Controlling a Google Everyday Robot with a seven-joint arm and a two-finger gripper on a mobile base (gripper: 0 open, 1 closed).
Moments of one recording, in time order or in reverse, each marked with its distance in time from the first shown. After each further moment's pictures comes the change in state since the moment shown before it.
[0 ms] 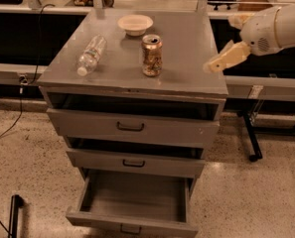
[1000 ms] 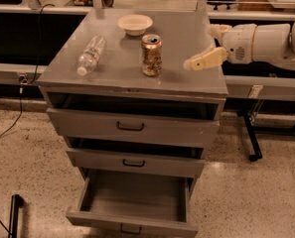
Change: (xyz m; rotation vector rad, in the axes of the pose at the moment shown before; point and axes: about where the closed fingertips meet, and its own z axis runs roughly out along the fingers) arm -0.008 0.003 0.054 -0.095 -0.277 0.158
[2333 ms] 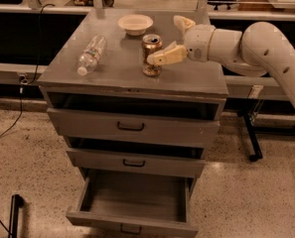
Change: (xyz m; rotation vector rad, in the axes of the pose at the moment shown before) arm -0.030 0.009 0.094 0.005 -0.197 -0.100
